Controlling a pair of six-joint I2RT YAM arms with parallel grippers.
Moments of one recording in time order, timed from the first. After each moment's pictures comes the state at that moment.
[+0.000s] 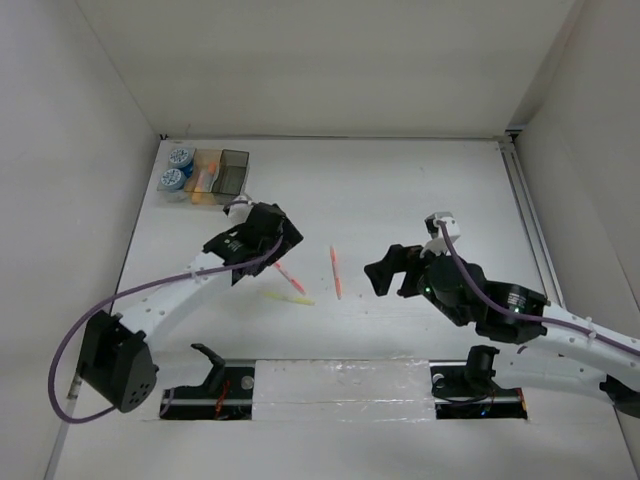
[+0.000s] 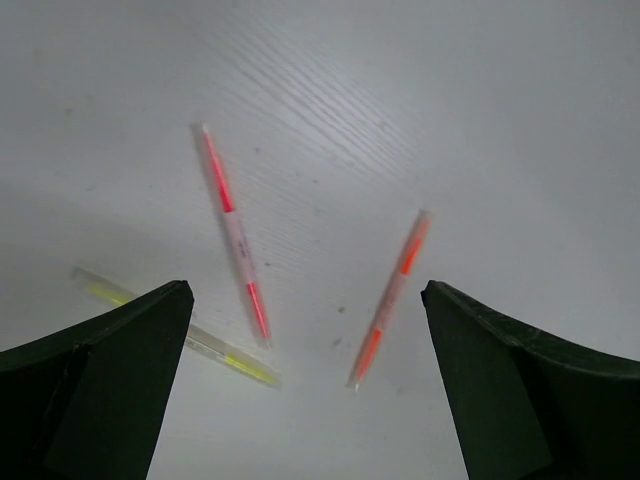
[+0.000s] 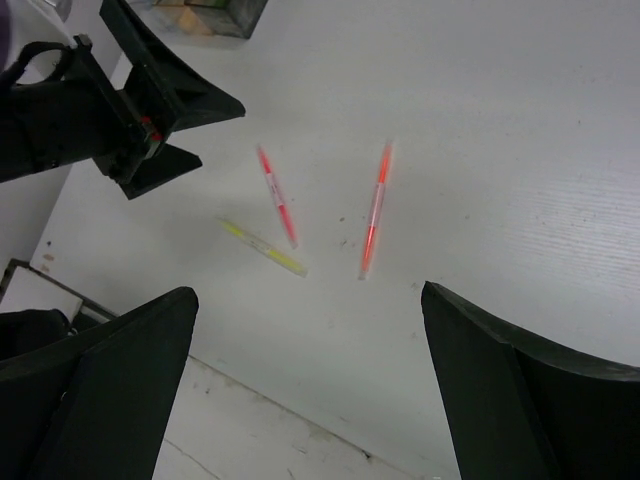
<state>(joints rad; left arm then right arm) -0.60 1.19 0.88 -0.53 -0.28 -1.08 1.17 0.80 0.92 -0.54 0.60 0.70</state>
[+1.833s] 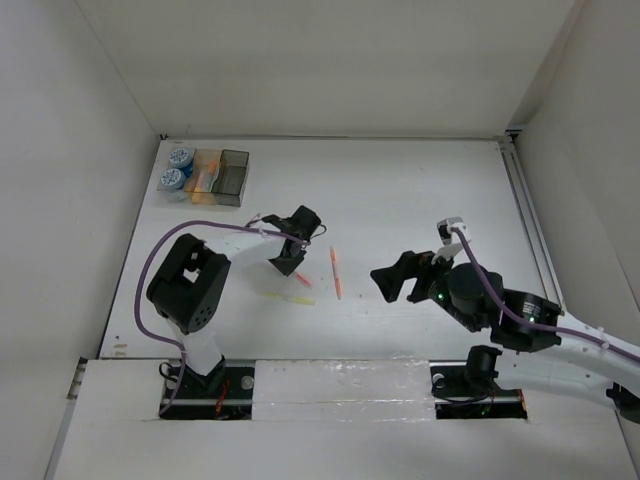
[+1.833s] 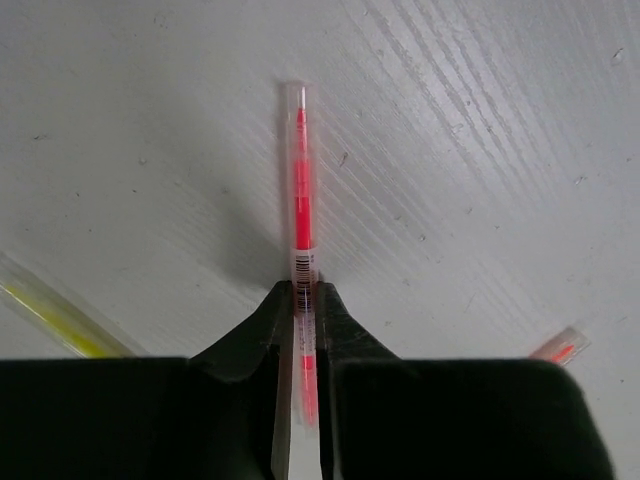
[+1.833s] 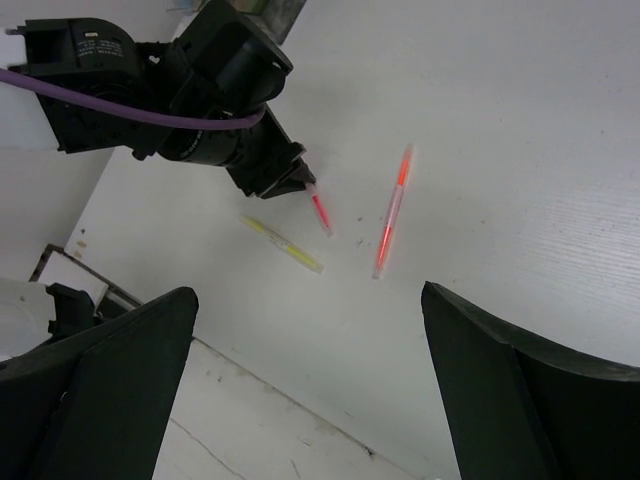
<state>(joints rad) -0.65 1.74 1.07 -0.72 -0.39 -1.47 1.17 0.69 0.85 -0.49 0.55 0.67</state>
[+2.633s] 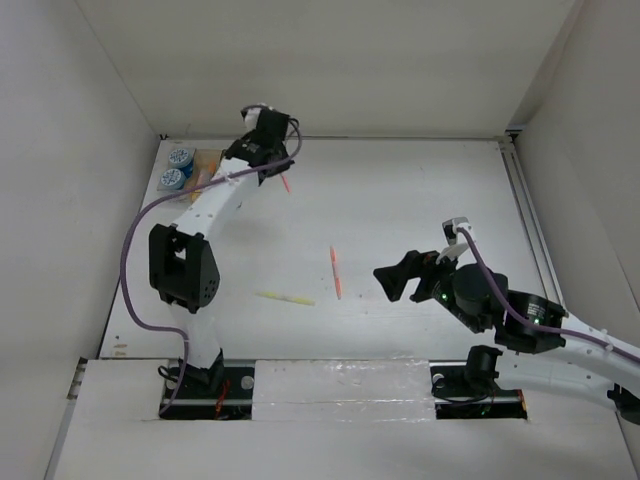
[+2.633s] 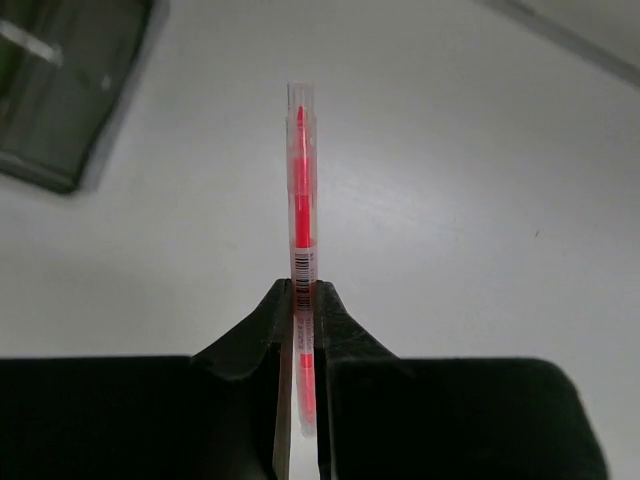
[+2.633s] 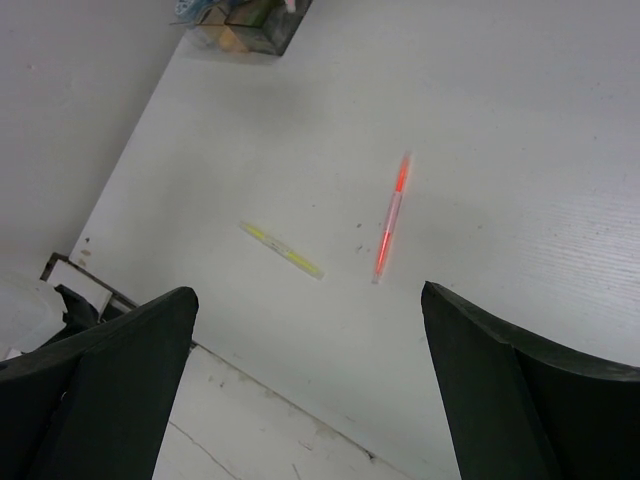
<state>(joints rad) -0.44 1.84 1.68 -0.65 -0.35 -0.72 1.17 0.66 0.85 -0.50 0.56 0.67</state>
